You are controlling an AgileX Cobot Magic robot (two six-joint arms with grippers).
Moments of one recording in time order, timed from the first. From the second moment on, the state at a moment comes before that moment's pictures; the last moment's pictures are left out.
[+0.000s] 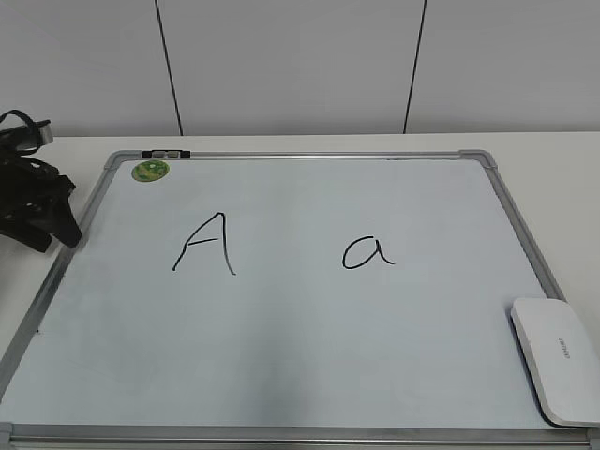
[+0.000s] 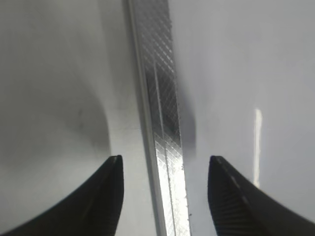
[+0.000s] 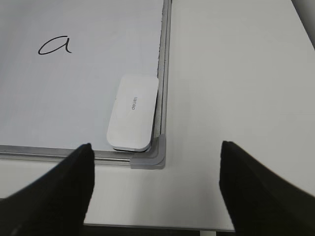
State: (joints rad) left arm 0.11 2.18 -1.56 -0.39 1.02 0.39; right arm 0.00 -0.02 -0.49 0.01 1.14 -0.07
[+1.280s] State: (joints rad) left arm 0.16 2.24 -1.58 -0.47 1.07 0.40; right arm 0.00 -0.02 -0.49 0.01 1.14 -0.07
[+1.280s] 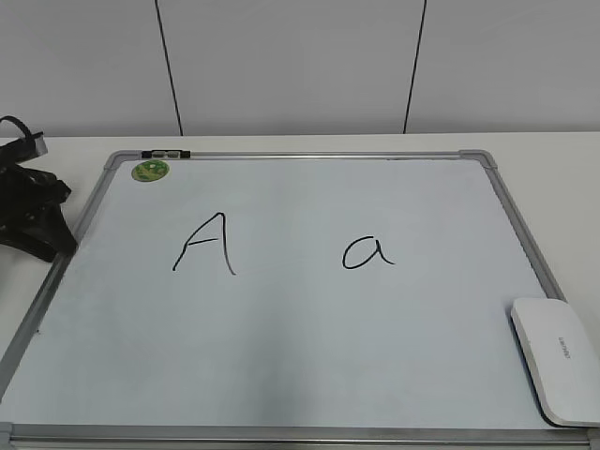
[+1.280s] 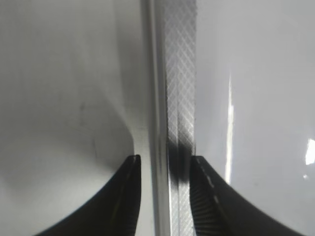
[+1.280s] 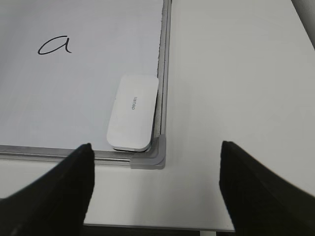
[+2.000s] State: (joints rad) left arm 0.16 2.25 -1.59 -0.49 1.08 0.40; right arm 0.00 -0.02 -0.49 0.01 1.14 -0.07
